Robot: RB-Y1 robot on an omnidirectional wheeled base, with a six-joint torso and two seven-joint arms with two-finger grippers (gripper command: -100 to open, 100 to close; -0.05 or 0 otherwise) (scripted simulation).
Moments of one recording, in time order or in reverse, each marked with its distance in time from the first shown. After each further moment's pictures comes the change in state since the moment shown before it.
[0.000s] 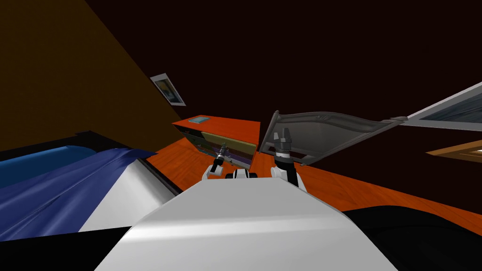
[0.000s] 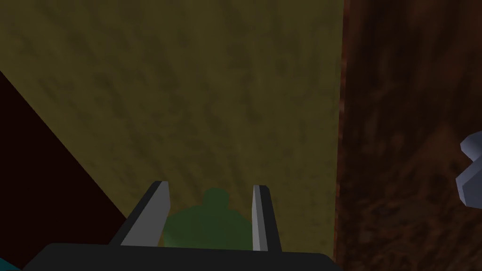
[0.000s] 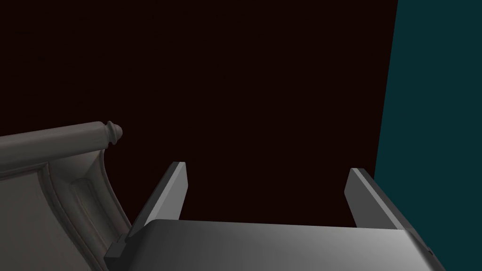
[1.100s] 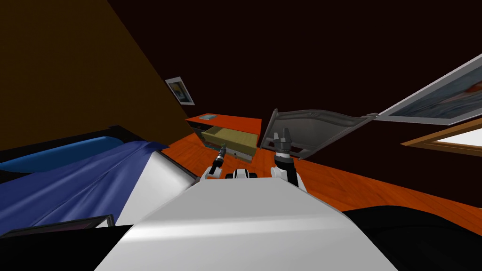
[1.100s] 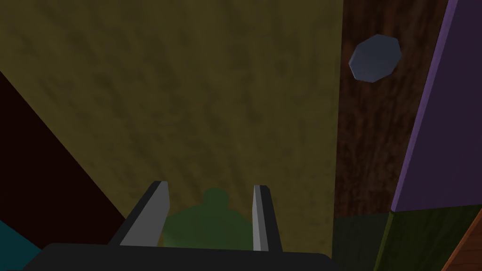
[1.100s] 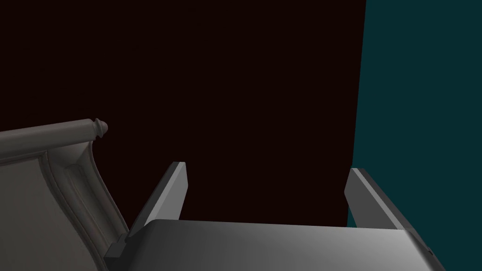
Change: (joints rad) left arm 0.049 0.030 -0.027 -0.056 0.003 0.013 0.017; right arm 0.000 0.000 0.000 0.000 0.000 0.000 0.000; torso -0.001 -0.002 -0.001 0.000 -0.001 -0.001
